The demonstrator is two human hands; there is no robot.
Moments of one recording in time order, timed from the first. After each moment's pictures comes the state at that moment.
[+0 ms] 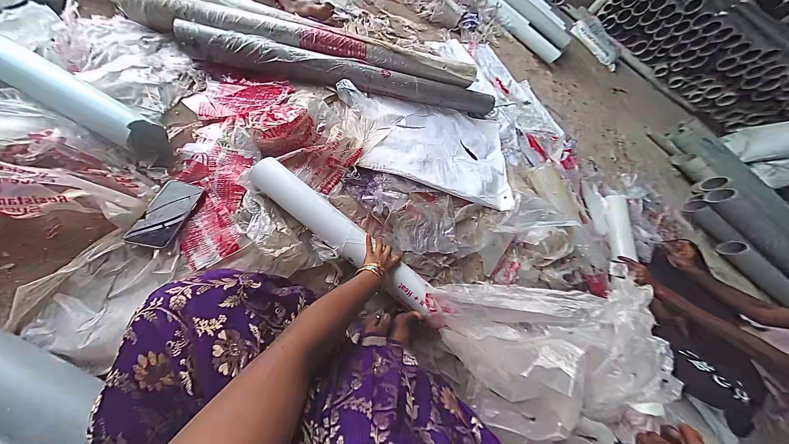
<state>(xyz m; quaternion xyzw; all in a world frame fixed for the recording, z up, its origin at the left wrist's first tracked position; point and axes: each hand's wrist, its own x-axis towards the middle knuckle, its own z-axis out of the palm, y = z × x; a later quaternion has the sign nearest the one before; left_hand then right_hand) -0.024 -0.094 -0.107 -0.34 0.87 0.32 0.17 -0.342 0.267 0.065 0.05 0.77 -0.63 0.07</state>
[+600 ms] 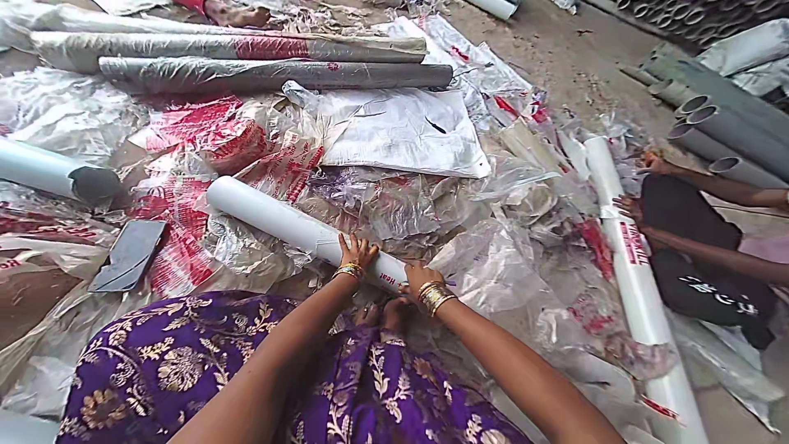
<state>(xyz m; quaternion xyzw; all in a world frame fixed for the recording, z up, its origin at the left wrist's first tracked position) -0.035 -0.079 -0.104 -0.37 0.87 0.24 0.22 -0.162 0.013 -0.045 -0.51 0.75 0.29 0.30</state>
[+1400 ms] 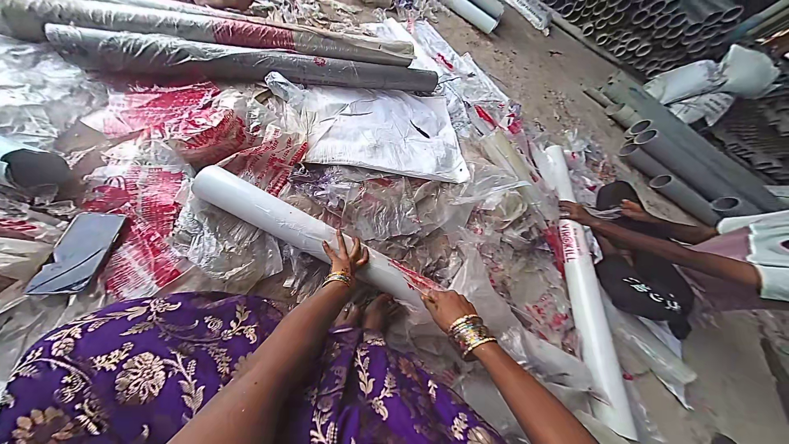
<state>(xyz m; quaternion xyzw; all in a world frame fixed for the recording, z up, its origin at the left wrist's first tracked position) -0.049 -0.058 -0.111 -0.38 0.88 0.20 0.22 -0.196 0.087 0.019 -0.42 0.82 0.25 0.31</state>
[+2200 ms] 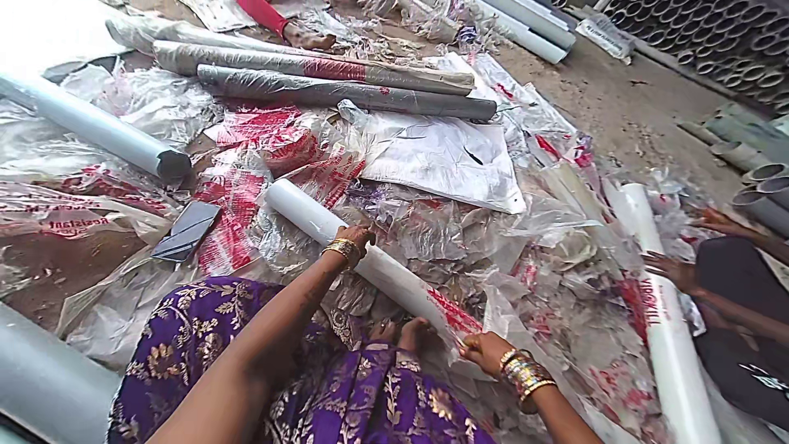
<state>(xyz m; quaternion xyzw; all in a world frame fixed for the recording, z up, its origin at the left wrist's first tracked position) 0.047 -0.156 -0.060 -0.41 0.84 0.35 0.10 -0.217 0.086 -0.001 -0.53 0.66 0.31 0.44</state>
